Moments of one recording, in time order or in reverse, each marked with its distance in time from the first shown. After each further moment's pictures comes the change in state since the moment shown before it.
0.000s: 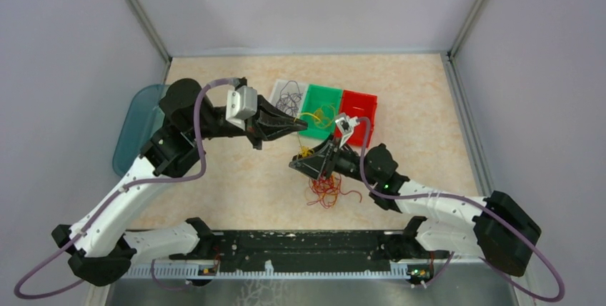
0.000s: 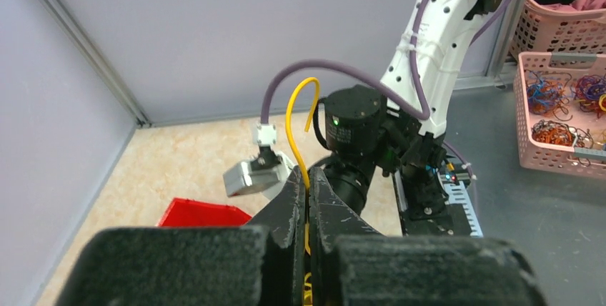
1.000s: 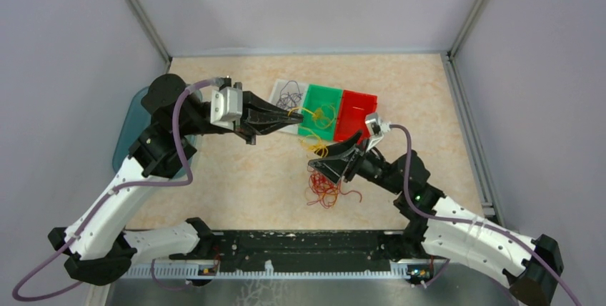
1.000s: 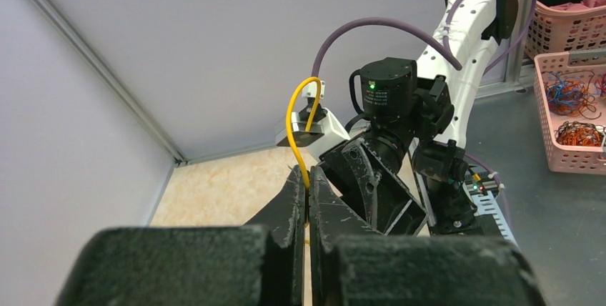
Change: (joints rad) left arm 0.000 0.017 0.128 -0.022 0.016 0.085; right arm 0.000 -0.410 0.016 -0.373 0.116 -0.111
